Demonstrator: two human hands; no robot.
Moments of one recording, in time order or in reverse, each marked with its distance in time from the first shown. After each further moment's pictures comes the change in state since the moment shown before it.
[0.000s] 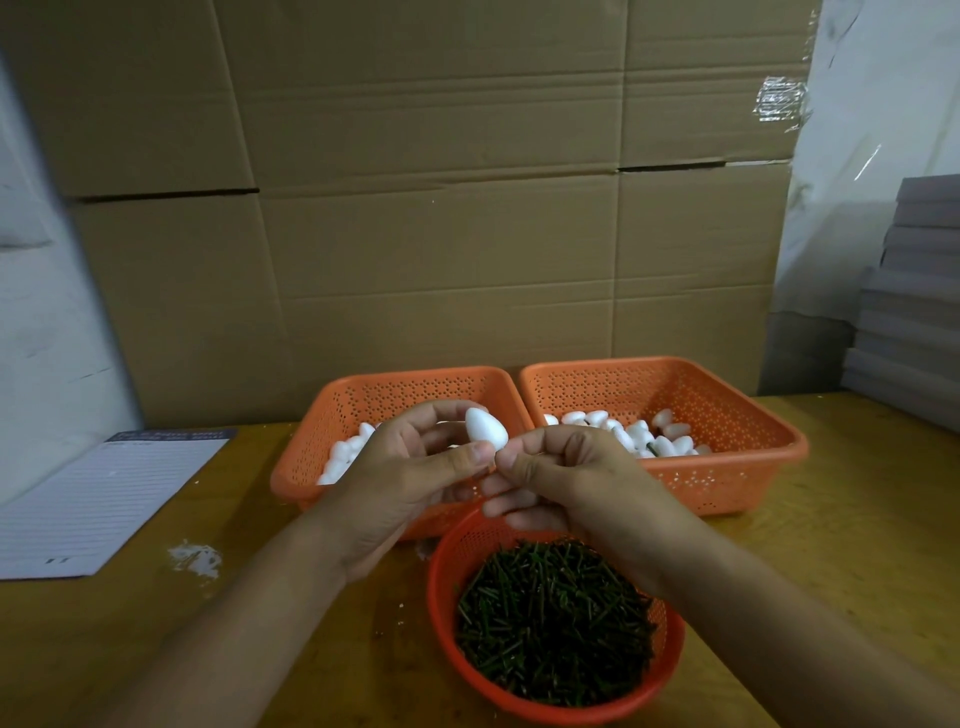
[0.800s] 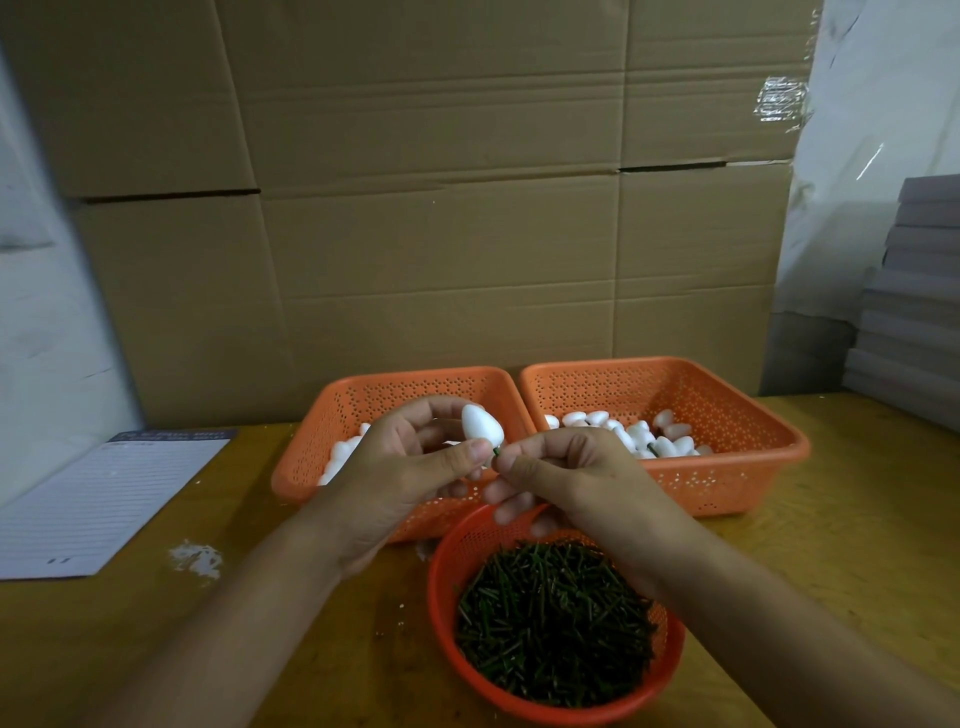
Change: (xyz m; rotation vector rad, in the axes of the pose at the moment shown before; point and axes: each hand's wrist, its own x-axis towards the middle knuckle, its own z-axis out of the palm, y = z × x) left_hand 0.000 0.001 -0.002 0.082 0.031 0.041; right_hand -0.003 -0.001 0.002 -0.169 0.059 -0.040
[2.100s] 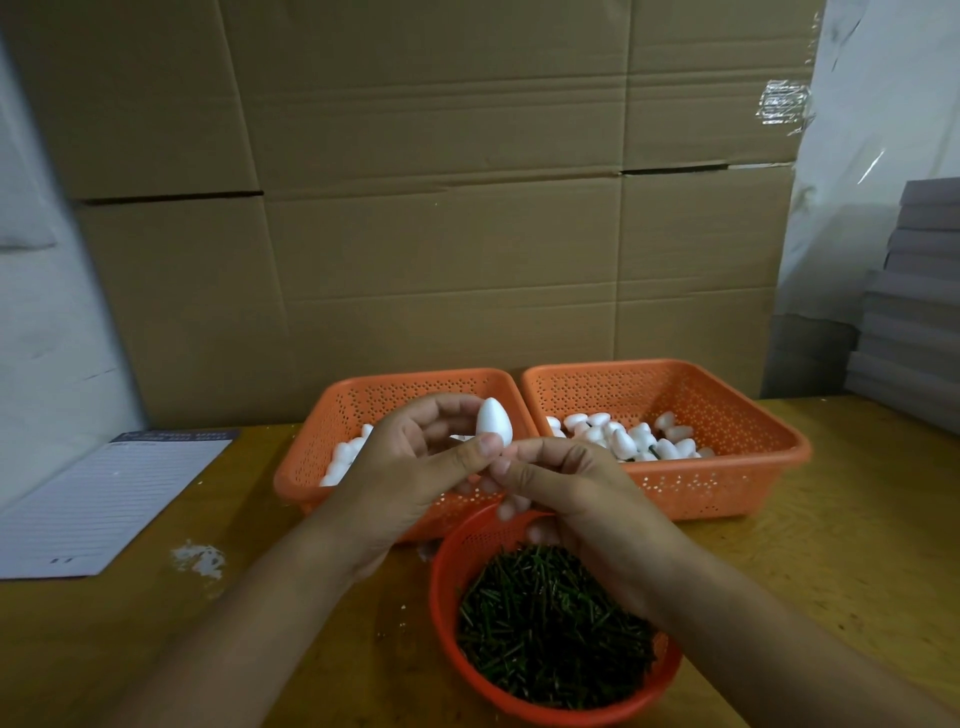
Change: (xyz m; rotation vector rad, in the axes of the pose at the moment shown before) left_hand -0.001 0.004 0.009 0.073 0.067 0.065; right_hand 0.001 0.010 0.007 0.182 -0.025 0.011
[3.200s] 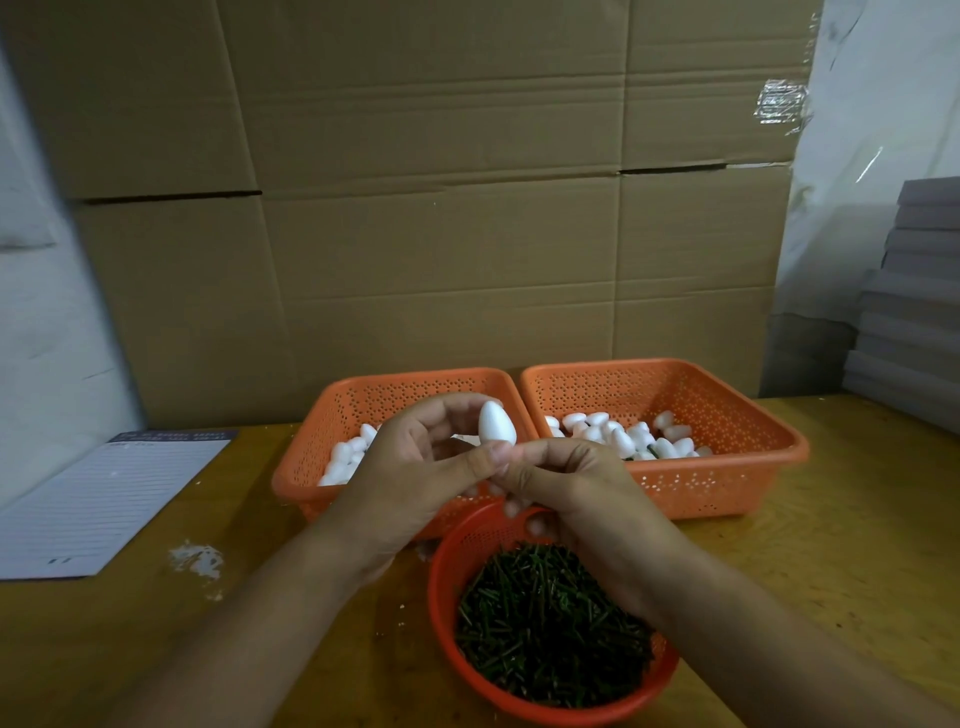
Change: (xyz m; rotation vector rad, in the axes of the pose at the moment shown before) left_hand -0.001 -0.002 0.006 0.000 -0.007 0.041; right_hand -0.002 -0.002 0.004 0.003 0.066 -0.006
